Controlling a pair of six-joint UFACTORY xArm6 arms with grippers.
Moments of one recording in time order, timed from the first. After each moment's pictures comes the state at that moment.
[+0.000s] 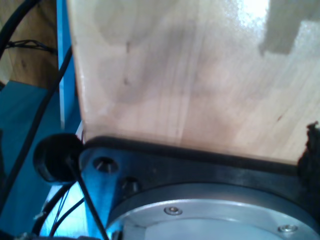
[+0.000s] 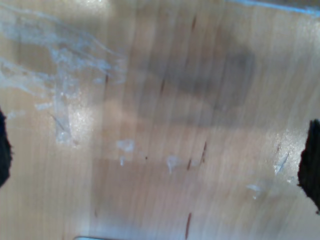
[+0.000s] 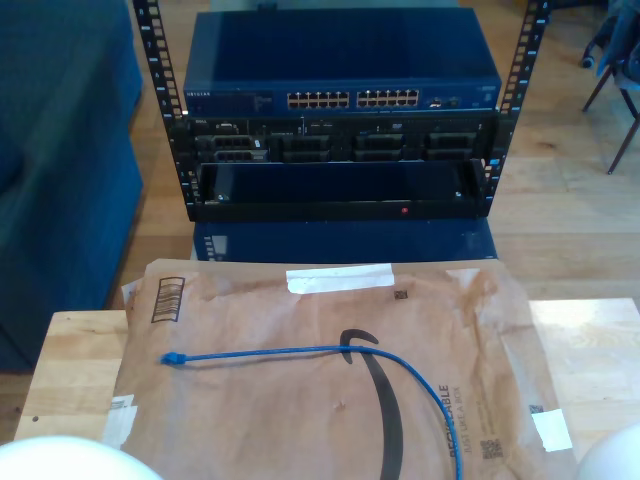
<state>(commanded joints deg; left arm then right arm) 96.4 -30.5 -4.7 7.3 59.5 -6.3 -85.2 -40.0 1.4 2.9 47.2 -2.2</state>
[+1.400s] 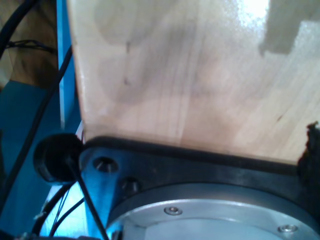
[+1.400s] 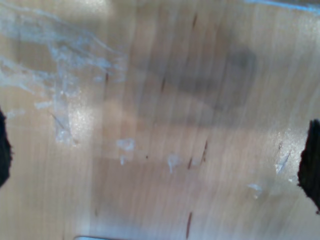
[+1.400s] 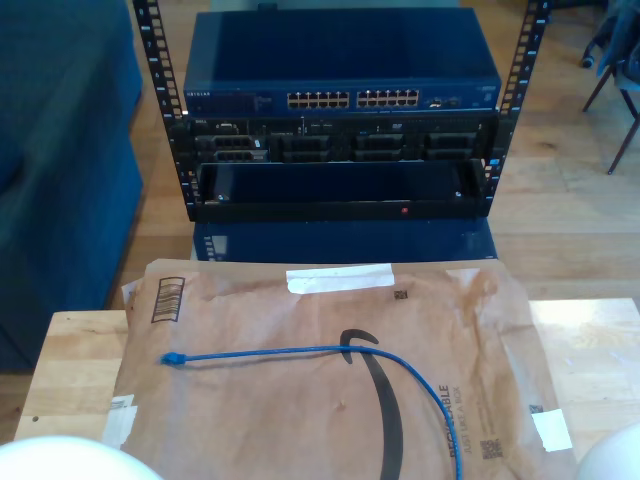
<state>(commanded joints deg) 96.4 -30.5 -4.7 7.3 59.5 -6.3 -85.2 -40.0 1.4 2.9 47.2 -2.2</state>
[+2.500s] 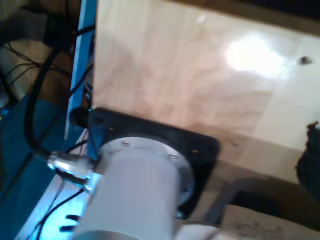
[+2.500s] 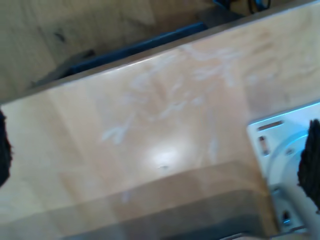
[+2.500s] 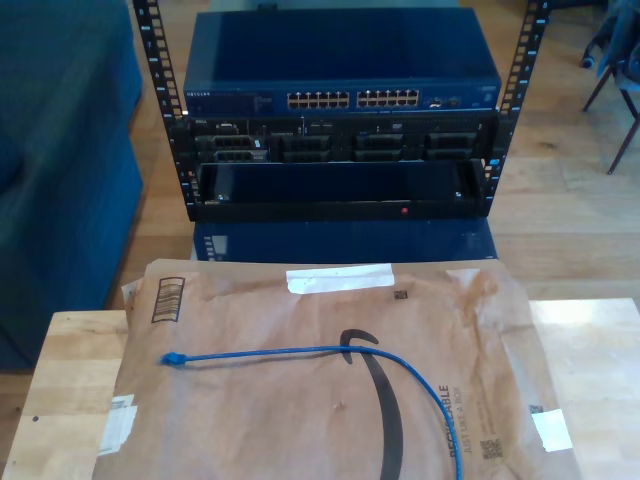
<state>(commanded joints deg) 76.0 -30.8 -36.4 2.2 86.2 -26.9 -59.1 -41.4 -40.8 3.3 82.9 54.6</state>
